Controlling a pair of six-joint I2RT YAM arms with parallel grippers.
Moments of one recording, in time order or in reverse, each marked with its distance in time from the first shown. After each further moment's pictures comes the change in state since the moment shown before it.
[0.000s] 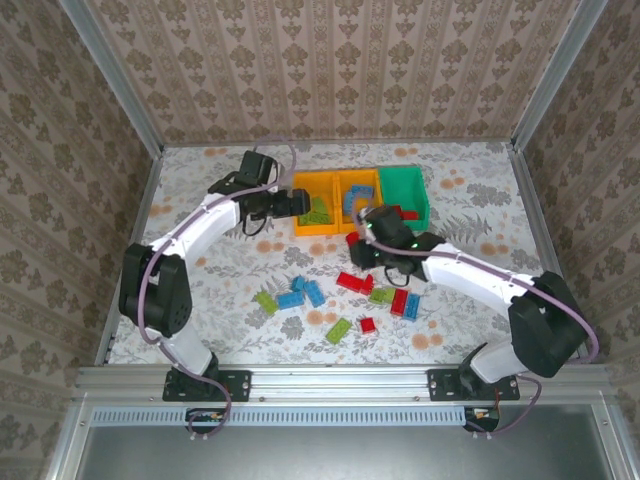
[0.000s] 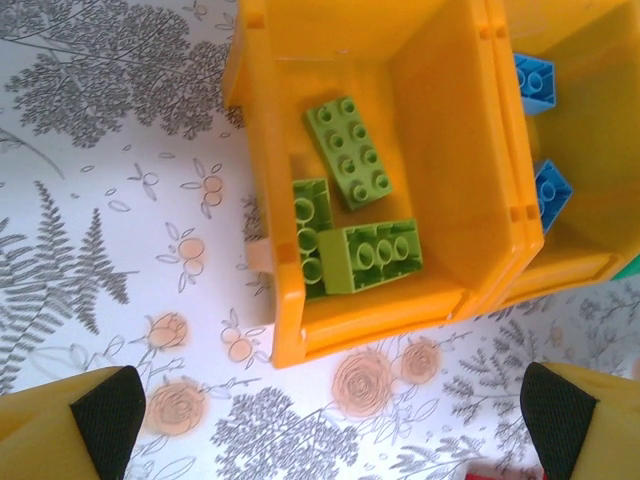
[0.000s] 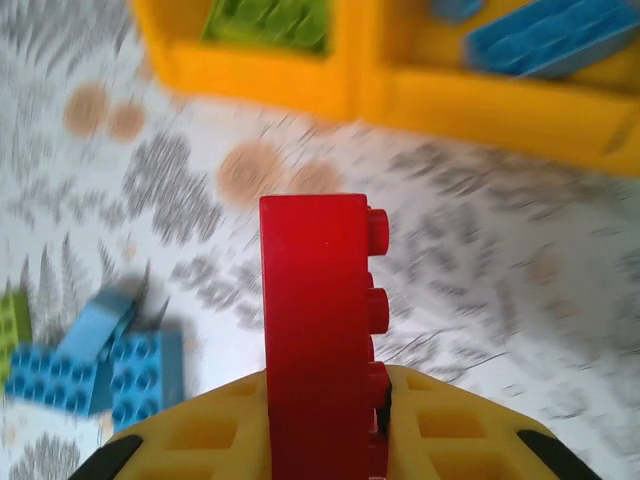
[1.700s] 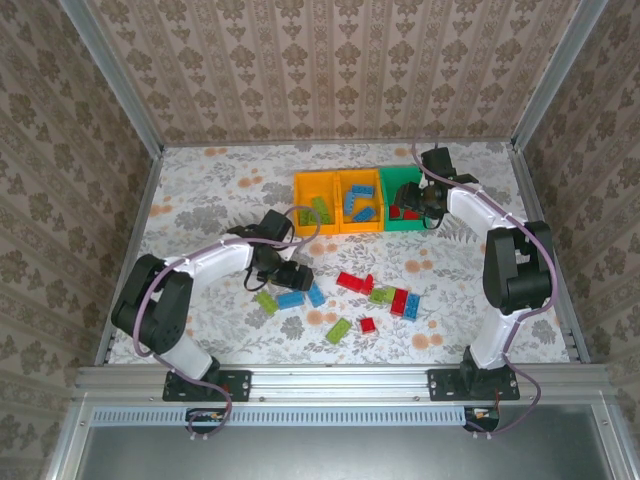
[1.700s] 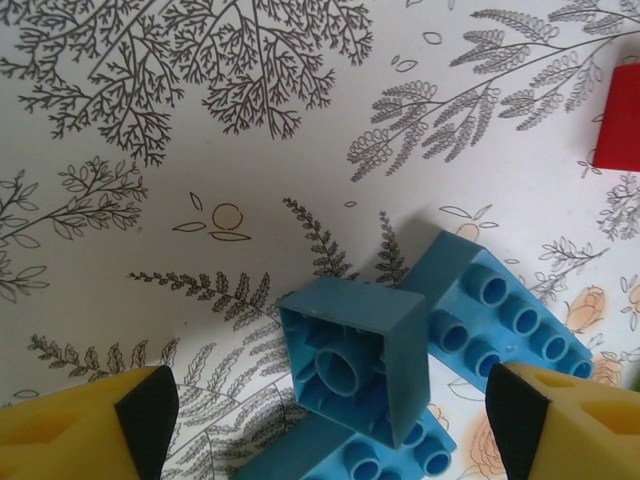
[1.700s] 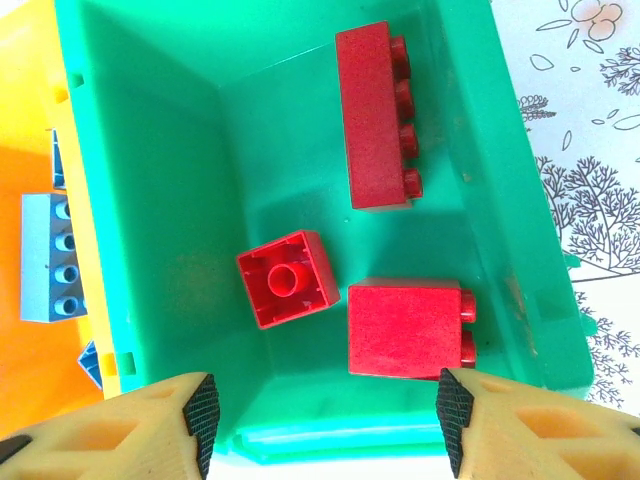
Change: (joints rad) left arm -0.164 -0.082 -0.396 -0.066 0.080 0.171; right arm -0.465 0.377 0.402 -0.193 -0.072 0.040
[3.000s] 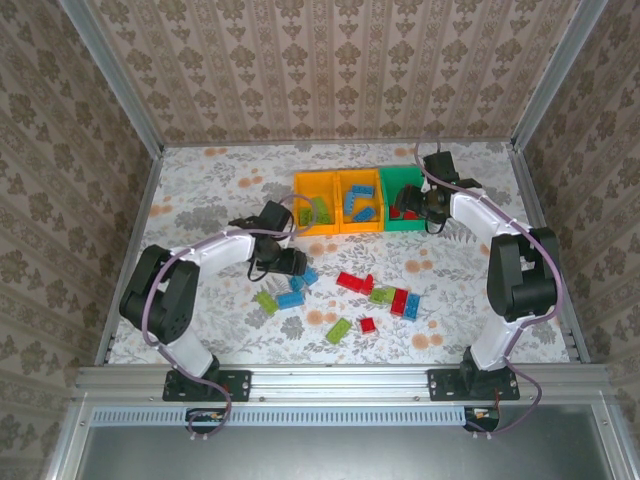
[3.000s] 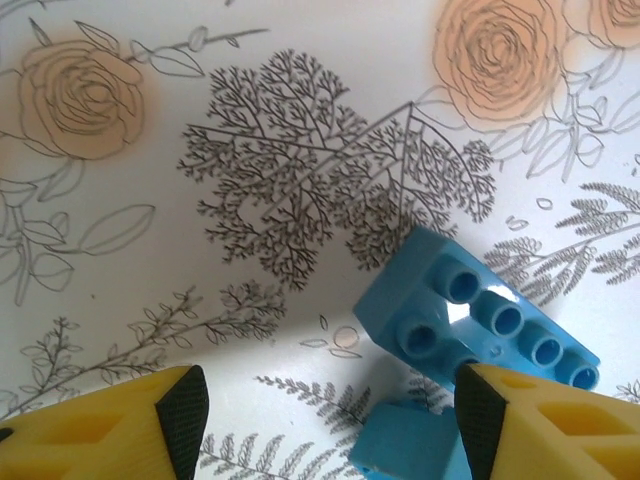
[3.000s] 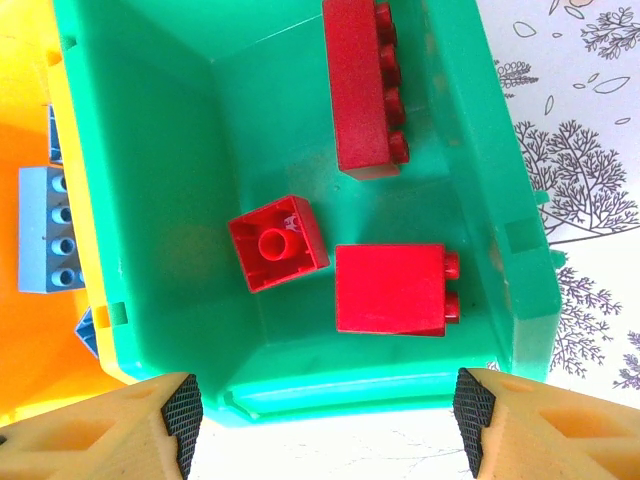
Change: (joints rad) left arm 0.035 0.056 0.058 0.052 -0.125 -0.084; right arm 0.000 -0.053 -0.056 0.000 0.000 0.003
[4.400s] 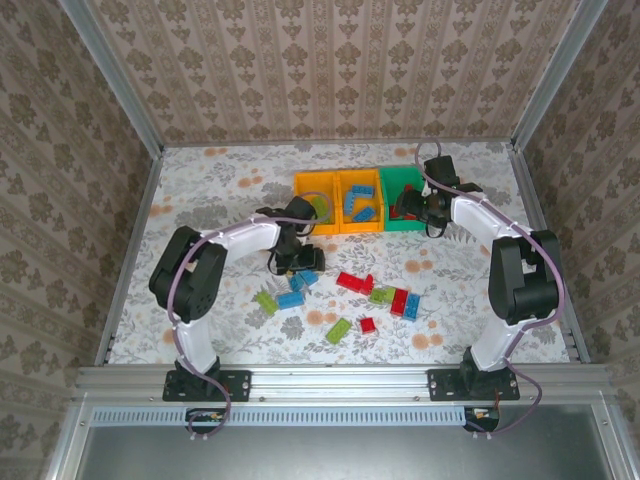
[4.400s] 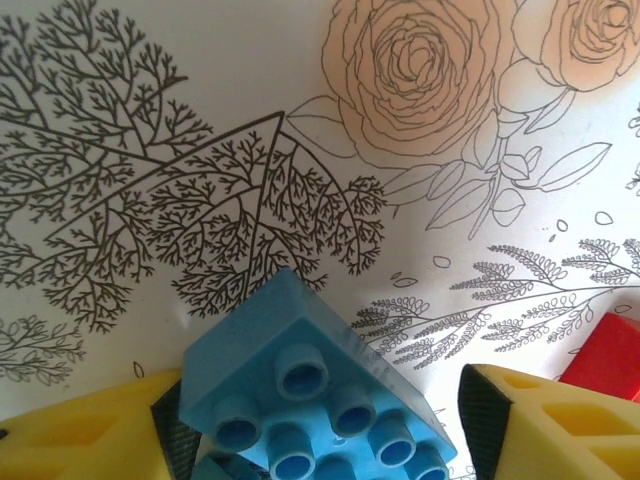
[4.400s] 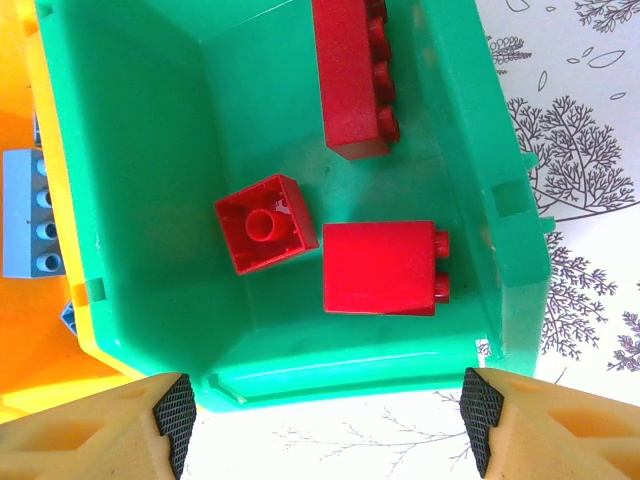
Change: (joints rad) left arm -0.085 0.217 0.225 -0.141 0.071 -0.258; right arm 0.000 -0.023 -0.045 0.019 0.000 0.000
